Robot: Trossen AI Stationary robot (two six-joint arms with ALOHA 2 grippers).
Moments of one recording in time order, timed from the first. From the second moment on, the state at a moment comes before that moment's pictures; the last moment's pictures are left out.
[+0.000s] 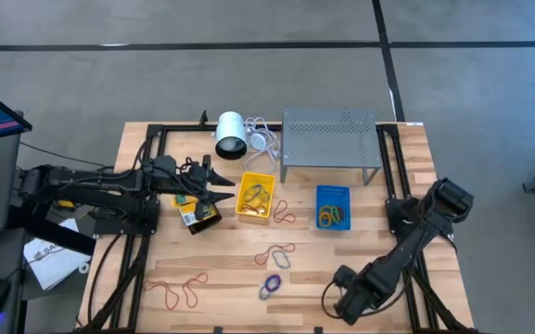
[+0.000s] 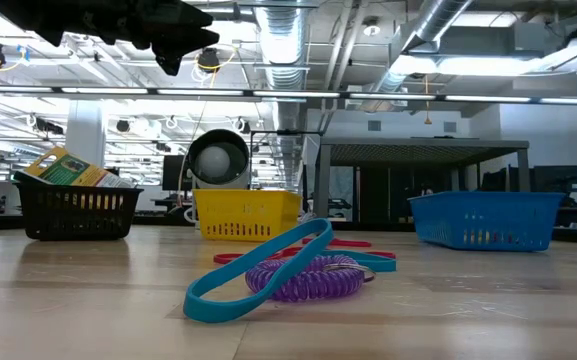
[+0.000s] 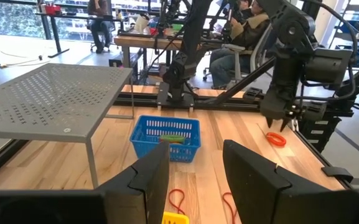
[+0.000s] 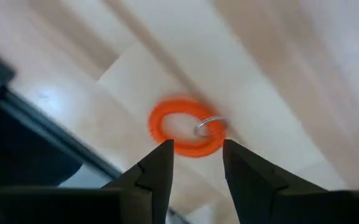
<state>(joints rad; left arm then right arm) 0.10 0.88 0.49 0.28 0.11 -0.04 0.84 1.79 1.17 -0.85 -0.18 1.58</state>
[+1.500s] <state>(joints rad) 0.10 0.88 0.49 0.29 0.11 -0.03 0.93 1.79 1.03 -0.69 -0.10 1.80</state>
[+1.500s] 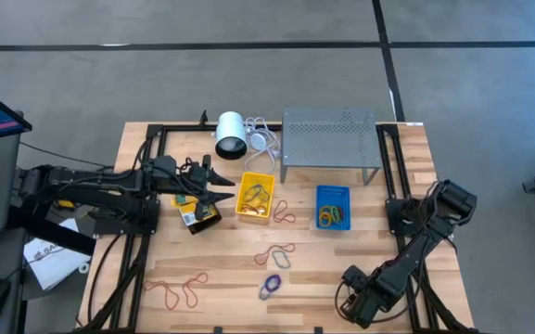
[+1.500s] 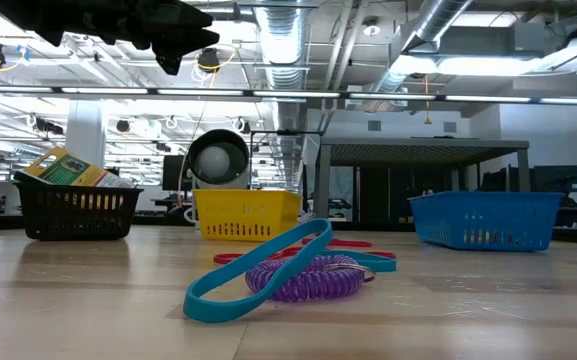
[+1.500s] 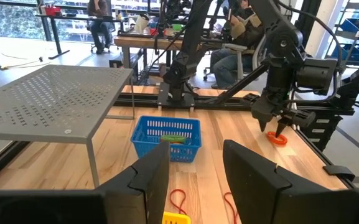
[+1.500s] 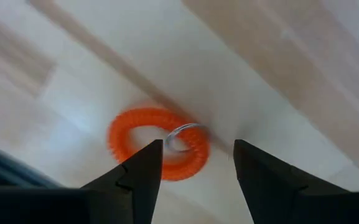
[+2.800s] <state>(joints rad) 0.10 0.88 0.49 0.37 0.11 0.01 0.90 1.72 1.15 -0.92 0.12 1.80</state>
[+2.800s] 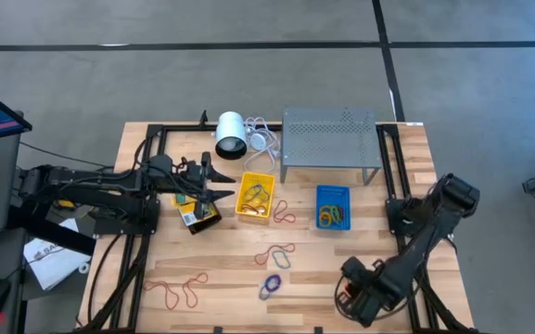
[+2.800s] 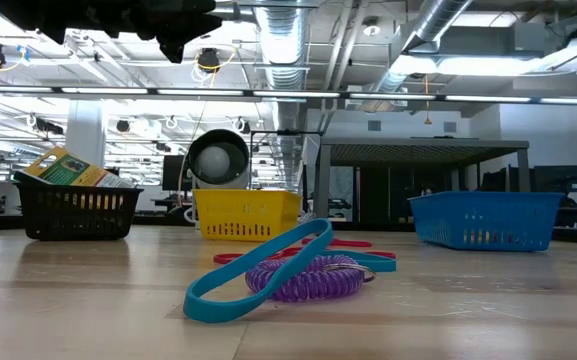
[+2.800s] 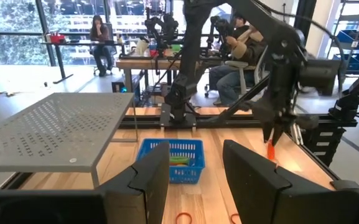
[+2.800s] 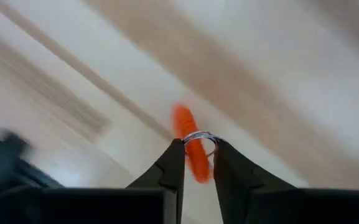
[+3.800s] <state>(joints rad) 0.10 0.88 0.49 0.38 0.11 0.02 0.53 1.15 1.16 -1.22 0.55 1.31</state>
